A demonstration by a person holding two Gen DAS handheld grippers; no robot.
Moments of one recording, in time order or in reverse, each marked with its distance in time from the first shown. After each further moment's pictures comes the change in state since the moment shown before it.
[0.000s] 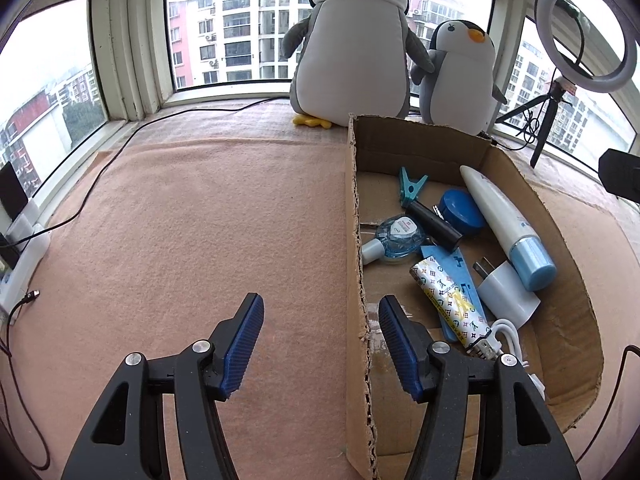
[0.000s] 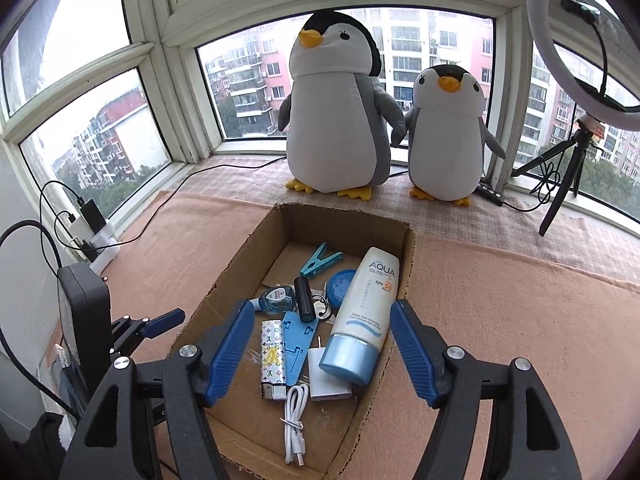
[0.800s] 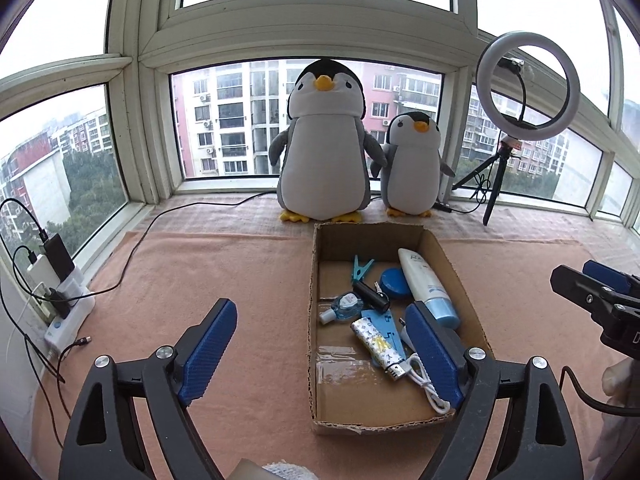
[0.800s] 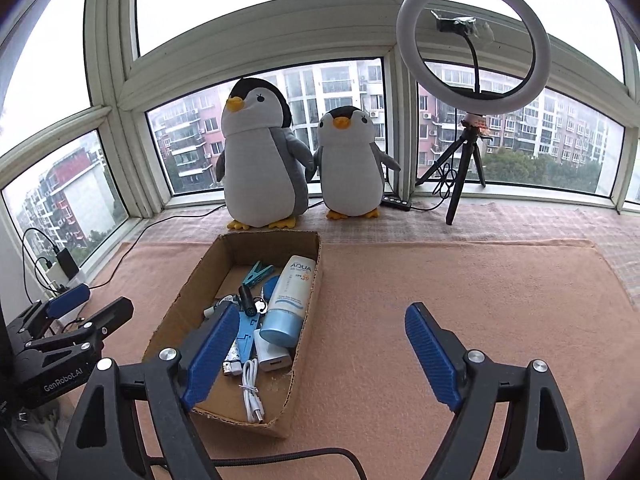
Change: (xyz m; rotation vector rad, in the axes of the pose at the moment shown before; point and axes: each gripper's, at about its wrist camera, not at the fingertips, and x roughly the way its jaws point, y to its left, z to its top) left arm -0.130 -0.031 0.015 0.054 -0.242 -0.017; right arm -0.080 -0.022 -0.051 0.152 -0.190 -0.198
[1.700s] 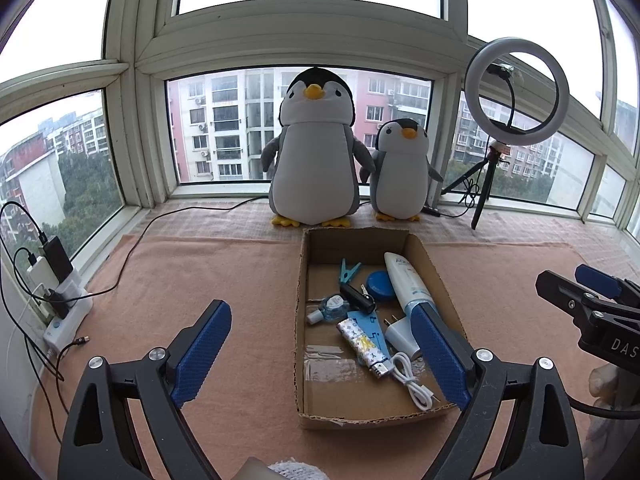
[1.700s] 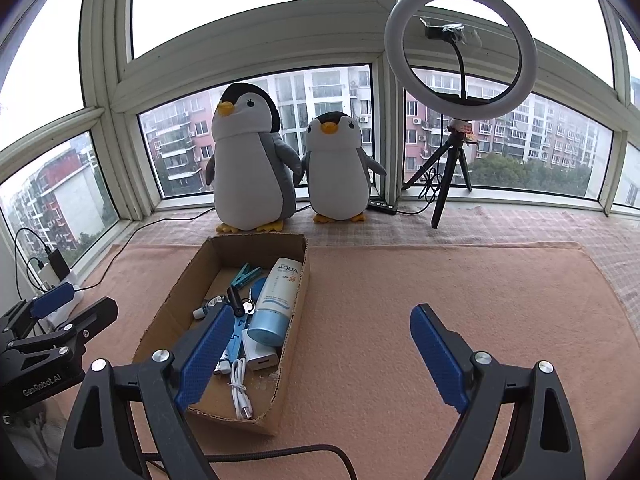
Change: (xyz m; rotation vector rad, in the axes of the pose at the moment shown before) left arm -0.016 -0.005 0.002 0.002 -0.008 -0.023; right arm -0.007 -0.004 -0.003 -0.004 -0.012 -0.038
